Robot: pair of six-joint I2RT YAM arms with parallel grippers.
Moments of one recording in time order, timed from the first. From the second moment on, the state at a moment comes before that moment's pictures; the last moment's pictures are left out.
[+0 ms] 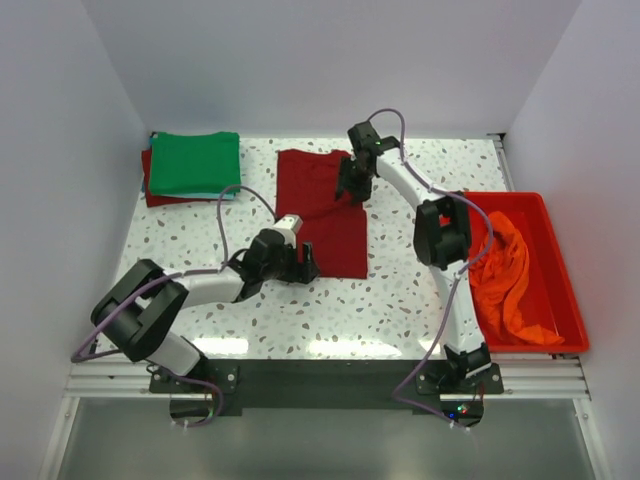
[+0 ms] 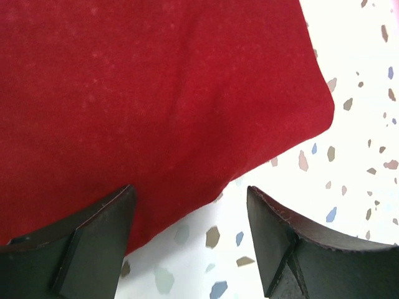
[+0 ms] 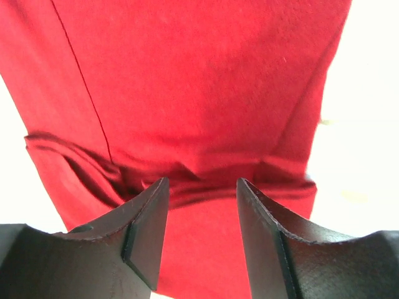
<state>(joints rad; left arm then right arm) -0.65 1.53 0.56 0.34 0.09 -0.49 0.40 2.42 2.21 -0.91 -0.13 0.55</state>
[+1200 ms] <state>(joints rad) -0.50 1.25 0.57 -0.19 -0.06 -0.68 0.48 1.81 1.12 -0.65 -0.18 0.57</state>
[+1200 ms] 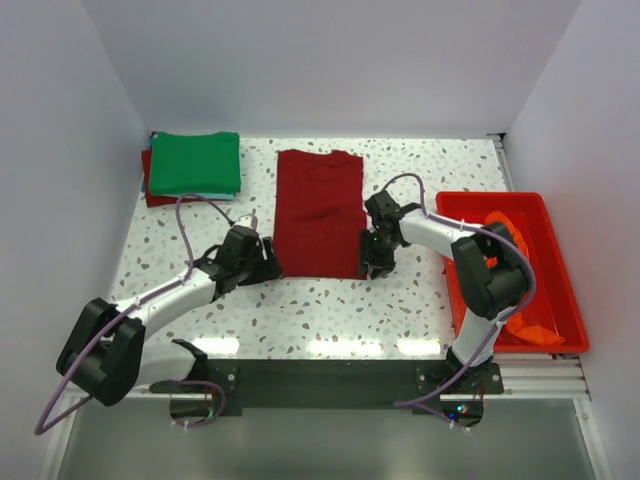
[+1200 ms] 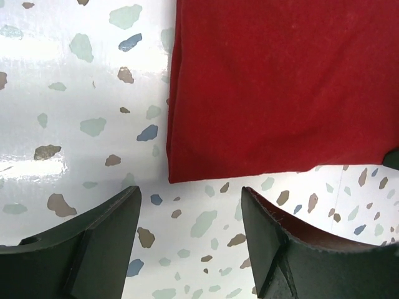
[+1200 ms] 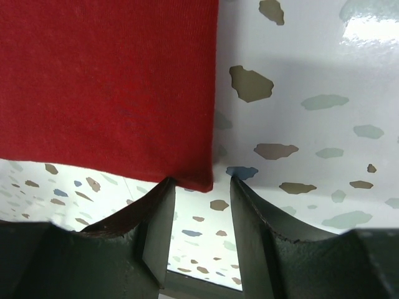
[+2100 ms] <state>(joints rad) -0.50 1.31 0.53 -0.13 -0.06 -0.68 0.48 1.80 1.09 -0.59 -0.20 0.56</state>
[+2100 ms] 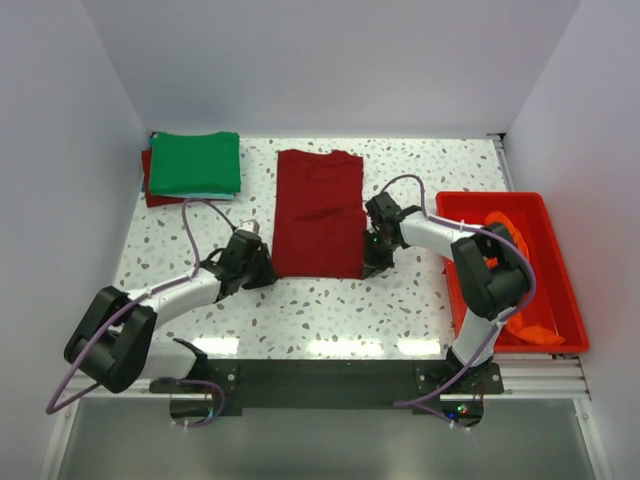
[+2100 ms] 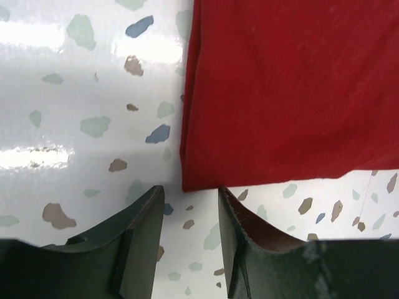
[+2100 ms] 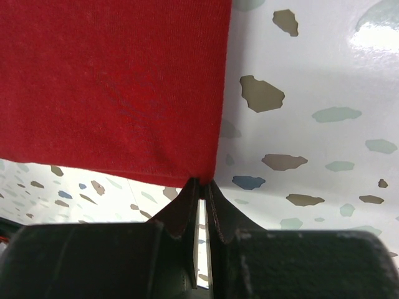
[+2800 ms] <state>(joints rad) -0.49 1.39 0.55 -0.07 -0.06 -0.67 0.48 1.80 1.08 -0.59 -0.20 0.56</state>
